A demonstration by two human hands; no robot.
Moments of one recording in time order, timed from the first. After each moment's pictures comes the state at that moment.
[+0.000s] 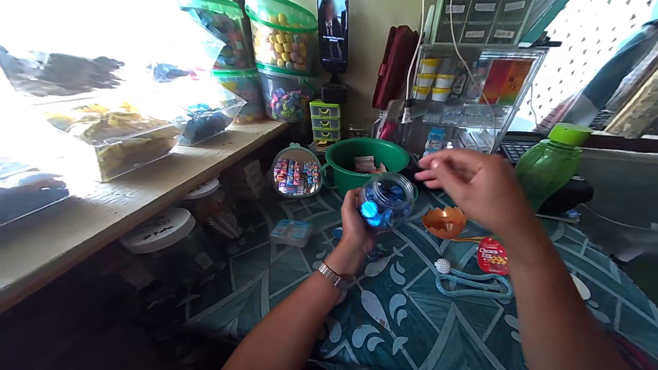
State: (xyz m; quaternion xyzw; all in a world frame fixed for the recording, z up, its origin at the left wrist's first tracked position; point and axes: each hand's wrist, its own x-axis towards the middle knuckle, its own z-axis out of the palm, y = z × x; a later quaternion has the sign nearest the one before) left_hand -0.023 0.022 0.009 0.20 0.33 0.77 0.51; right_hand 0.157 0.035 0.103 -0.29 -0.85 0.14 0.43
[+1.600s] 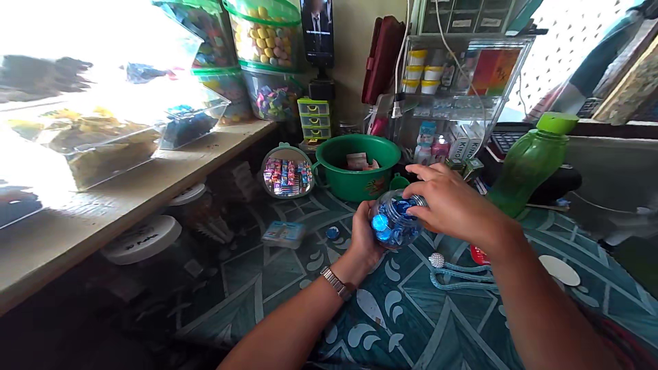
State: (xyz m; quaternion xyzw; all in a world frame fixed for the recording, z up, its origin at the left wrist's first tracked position) left_hand -0.002 0.021 -0.007 0.19 0.36 0.68 0.61; right_hand 0.145 0.040 0.093 -0.37 -0.92 0.00 0.15
